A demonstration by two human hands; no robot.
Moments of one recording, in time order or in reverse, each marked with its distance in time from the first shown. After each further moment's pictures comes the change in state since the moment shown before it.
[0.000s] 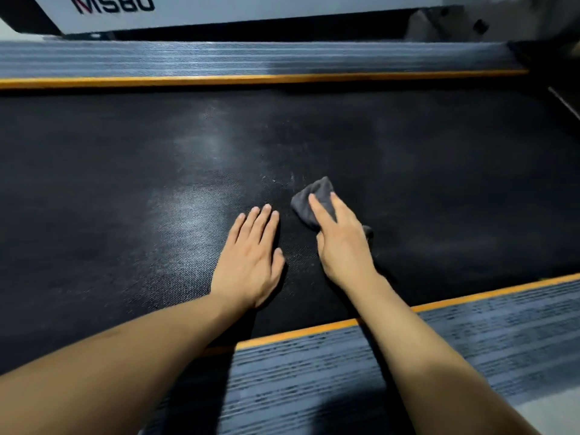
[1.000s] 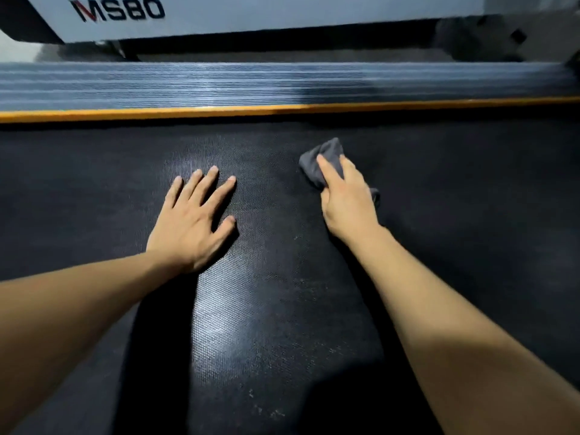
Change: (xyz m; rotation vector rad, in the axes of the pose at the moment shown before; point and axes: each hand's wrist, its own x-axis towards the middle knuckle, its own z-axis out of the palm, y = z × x) left_hand 0.125 -0.190 -0.030 0.037 0.009 -0.116; right_hand 0.201 -0.033 0.026 -0.020 0.034 0.005
